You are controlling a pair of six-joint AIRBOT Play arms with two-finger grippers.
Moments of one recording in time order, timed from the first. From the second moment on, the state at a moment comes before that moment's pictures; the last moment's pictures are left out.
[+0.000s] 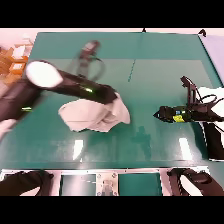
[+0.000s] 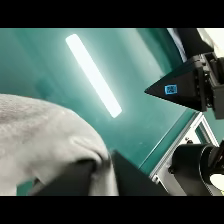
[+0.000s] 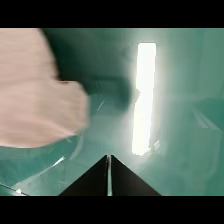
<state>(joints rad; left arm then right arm) -0.60 -1.23 1.25 0.86 -0.97 -1.46 0.02 -0.79 0.74 -1.06 1.18 1.59</state>
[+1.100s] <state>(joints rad) -0.19 -1.32 0.83 1.18 -1.23 -1.52 0.13 -1.08 0.52 -0.89 0.91 1.51</state>
